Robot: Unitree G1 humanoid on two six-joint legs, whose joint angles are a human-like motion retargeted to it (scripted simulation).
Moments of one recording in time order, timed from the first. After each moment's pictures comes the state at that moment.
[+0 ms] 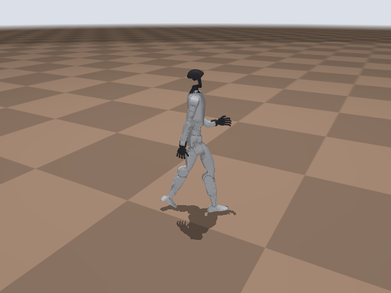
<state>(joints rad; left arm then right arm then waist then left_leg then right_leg) 0.16 -0.10 0.16 0.49 0.20 -0.83 -0.14 0.29 -0.01 -0.64 1.69 -0.64 -0.17 0.05 -0.29 0.08 -0.19 0.11 0.04 0.14 0.22 0.21 -0.26 -0.46 0.04 -0.05 0.07 0.20 -0.12</state>
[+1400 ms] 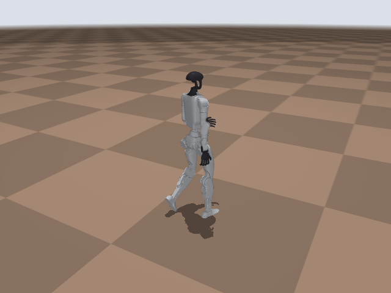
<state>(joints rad) 0.20 -0.13 0.22 0.53 0.19 -0.81 -0.21 0.07 -0.15 -0.68 1.65 -0.59 -0.15 0.03 -0.16 -0.01 -0.14 -0.24 -0.01 0.07 0.92 0.29 -0.10 -0.25 -0.07 0.04 0.13 0.02 0.02</state>
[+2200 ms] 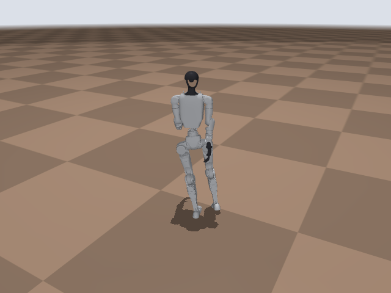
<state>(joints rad) 0.06 -0.11 0.17 0.53 0.17 -0.81 -0.23 0.22 -0.04 -0.58 1.65 -0.70 -0.22 -0.02 -0.07 0.12 -0.13 -0.15 -0.13 -0.07 0.18 -0.20 0.26 -0.39 0.08 0.23 0.41 0.07 0.08</state>
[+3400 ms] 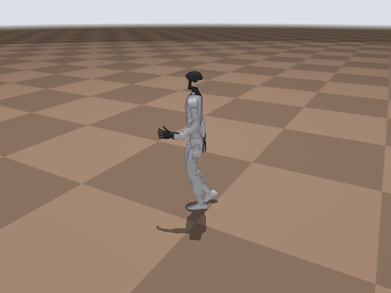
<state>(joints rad) 0.16 -0.16 0.21 0.52 0.19 -0.79 -0.20 0.21 -0.12 -0.63 1.58 -0.66 -0.26 -0.01 -0.01 0.17 -0.19 -0.18 -0.07 0.10 0.15 -0.23 0.26 -0.32 0.11 0.01 0.69 0.08 0.01</state>
